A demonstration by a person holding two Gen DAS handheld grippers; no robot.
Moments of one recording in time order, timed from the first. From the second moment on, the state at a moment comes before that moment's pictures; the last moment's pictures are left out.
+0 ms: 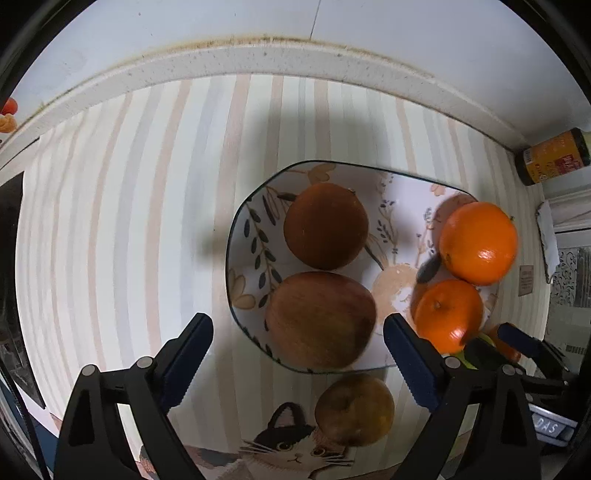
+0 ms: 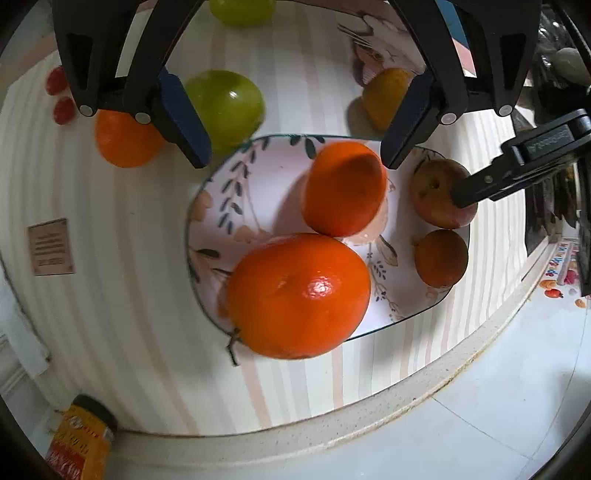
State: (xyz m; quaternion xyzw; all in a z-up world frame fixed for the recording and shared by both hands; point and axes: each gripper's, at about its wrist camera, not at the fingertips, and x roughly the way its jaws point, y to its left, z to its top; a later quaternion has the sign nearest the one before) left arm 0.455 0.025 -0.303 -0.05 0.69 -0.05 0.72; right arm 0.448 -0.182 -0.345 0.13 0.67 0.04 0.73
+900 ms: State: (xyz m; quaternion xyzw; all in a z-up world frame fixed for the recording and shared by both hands) left arm 0.316 0.021 -0.152 0.00 0.53 0.01 0.85; right arm 0.333 -0.170 -0.190 0.05 0.56 0.02 0.83
